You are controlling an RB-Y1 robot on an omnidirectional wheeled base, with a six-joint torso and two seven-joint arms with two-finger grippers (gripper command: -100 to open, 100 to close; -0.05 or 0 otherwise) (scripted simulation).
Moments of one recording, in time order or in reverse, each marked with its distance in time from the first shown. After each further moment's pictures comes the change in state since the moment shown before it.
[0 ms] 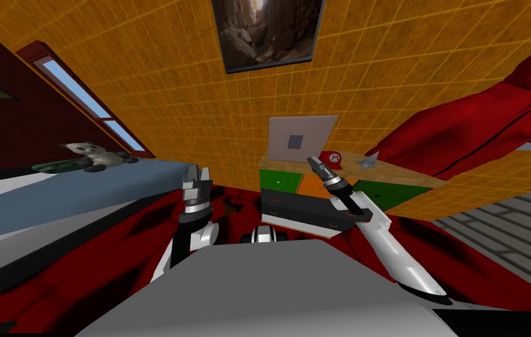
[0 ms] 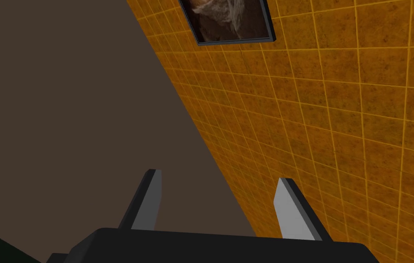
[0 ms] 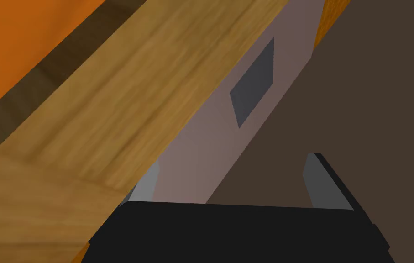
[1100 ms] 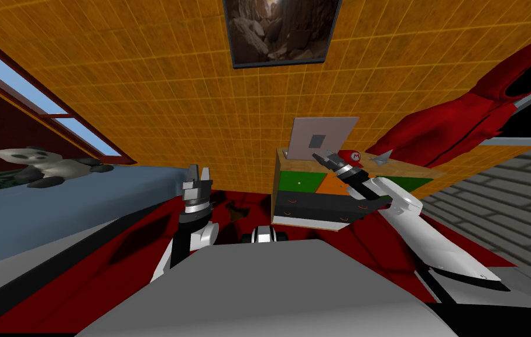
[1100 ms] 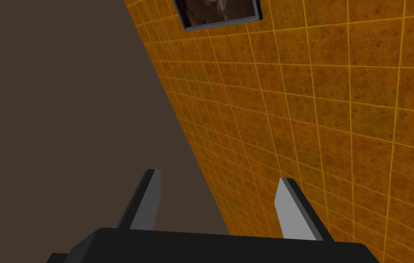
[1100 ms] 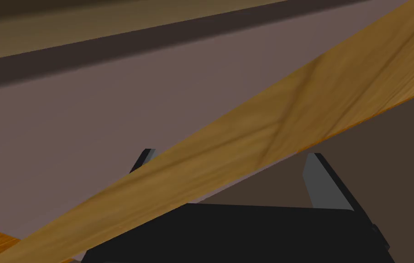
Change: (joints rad) left arm 0.000 0.000 0.000 0.000 0.000 0.000 0.000; right arm -0.069 -0.287 -0.066 0.177 0.099 0.106 0.081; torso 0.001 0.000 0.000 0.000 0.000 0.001
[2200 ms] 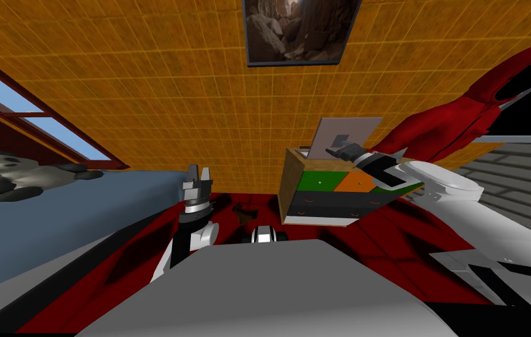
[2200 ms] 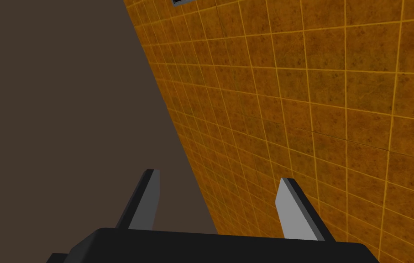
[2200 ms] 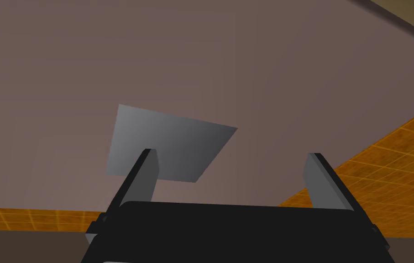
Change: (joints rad) left arm 0.000 0.000 0.000 0.000 0.000 0.000 0.000; right arm -0.008 -0.296 -0.037 0.211 0.073 0.111 0.086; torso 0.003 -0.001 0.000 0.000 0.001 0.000
